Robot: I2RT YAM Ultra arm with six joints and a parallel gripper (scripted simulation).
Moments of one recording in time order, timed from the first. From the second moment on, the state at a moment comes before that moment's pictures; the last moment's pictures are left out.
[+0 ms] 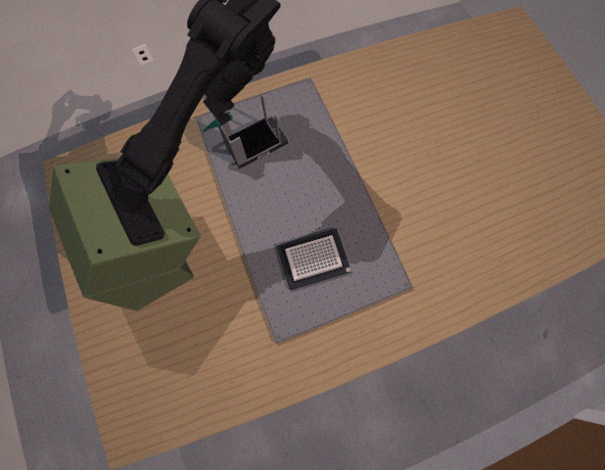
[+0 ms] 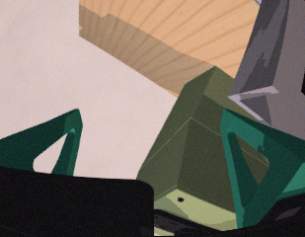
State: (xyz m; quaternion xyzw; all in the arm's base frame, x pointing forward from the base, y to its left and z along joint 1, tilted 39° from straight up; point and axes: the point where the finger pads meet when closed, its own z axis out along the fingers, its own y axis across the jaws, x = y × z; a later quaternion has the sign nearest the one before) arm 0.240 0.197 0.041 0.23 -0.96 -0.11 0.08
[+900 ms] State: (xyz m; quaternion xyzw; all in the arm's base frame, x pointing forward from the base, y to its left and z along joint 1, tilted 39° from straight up) arm 0.244 0.188 0.050 0.21 -0.96 -0.16 0.09
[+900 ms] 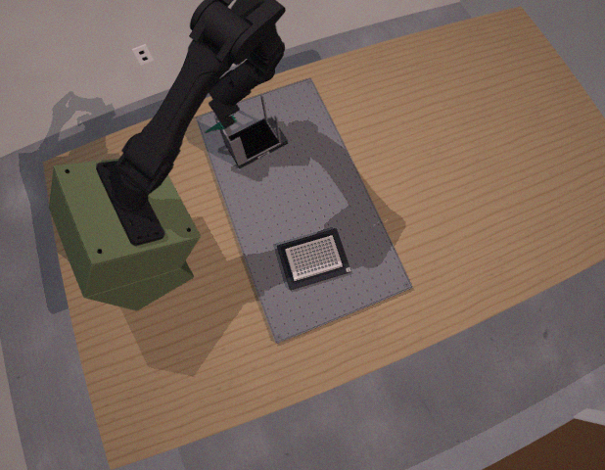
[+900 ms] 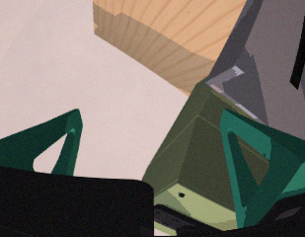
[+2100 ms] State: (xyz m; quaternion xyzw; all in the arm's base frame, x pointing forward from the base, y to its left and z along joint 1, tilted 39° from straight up) arm 0.249 0.175 0.056 0.18 -0.96 -0.19 0.09
